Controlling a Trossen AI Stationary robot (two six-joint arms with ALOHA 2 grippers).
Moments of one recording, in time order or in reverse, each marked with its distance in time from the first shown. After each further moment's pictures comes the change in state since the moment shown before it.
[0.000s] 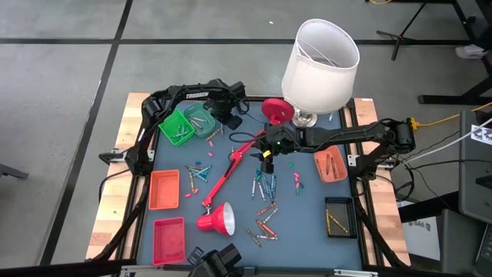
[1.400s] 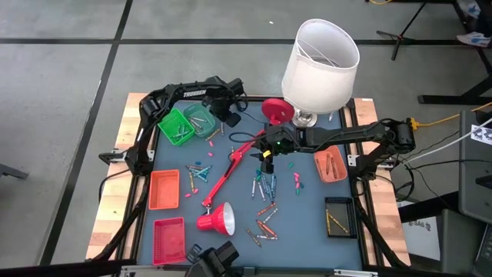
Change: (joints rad) left arm 0.023 -0.025 0.000 0.001 -0.014 0.027; right arm 0.000 0.000 0.000 0.000 0.001 0.000
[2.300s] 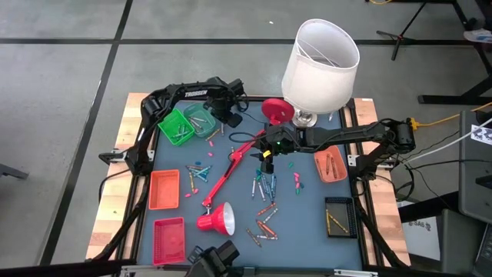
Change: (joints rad) left arm 0.003 0.024 0.001 0.015 0.079 -0.018; right arm 0.000 0.000 0.000 0.000 0.004 0.000
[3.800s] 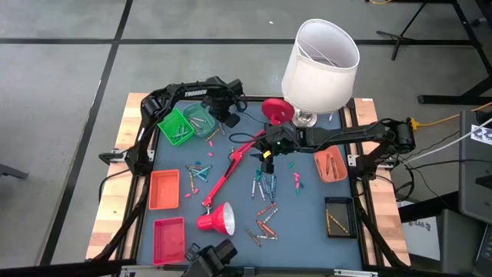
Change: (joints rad) left arm 0.010 0.000 -0.001 -0.026 -0.067 0.033; right arm 0.000 0.000 0.000 0.000 -0.004 -0.024
